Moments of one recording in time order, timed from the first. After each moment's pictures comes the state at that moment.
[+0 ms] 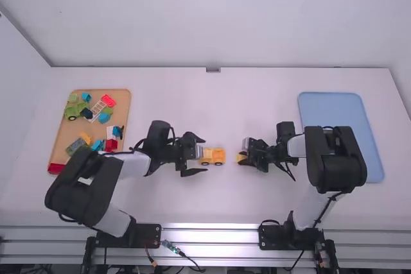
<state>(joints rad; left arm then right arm) -0.29 1.63 0.49 0.35 0.87 0.89 0.03 1.90 0.65 -0.15 -0.96 -1.36</state>
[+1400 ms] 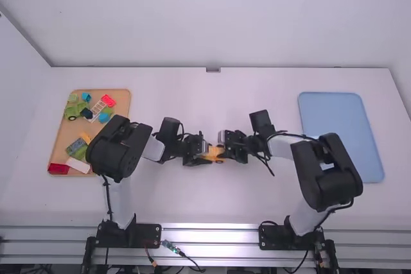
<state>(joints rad) -0.29 2.02 0.67 0.47 0.94 0.94 0.32 1.78 0.73 -0.07 -0.90 -1.08</state>
